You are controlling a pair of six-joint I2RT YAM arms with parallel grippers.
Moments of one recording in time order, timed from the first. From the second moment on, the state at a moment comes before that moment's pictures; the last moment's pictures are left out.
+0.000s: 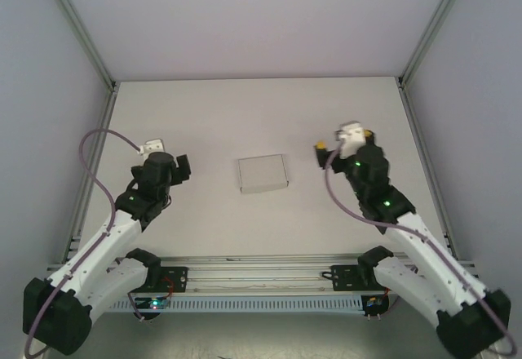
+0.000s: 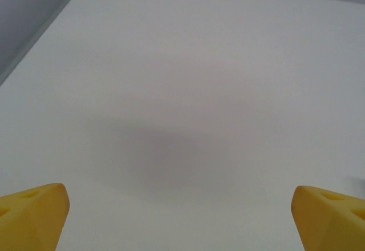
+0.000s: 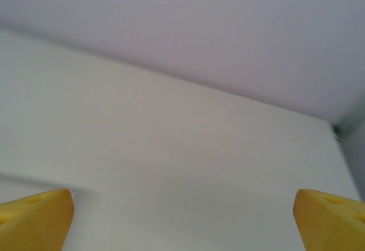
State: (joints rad) left arm -0.29 0.88 0.57 -0.32 -0.40 -0.37; right arm 0.38 0.78 0.60 -0.10 0.24 -0.07
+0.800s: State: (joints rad) left arm -0.07 1.47 0.21 0.93 -0.14 -0.01; right arm 0.05 1.55 0.13 1.15 -0.01 -0.05
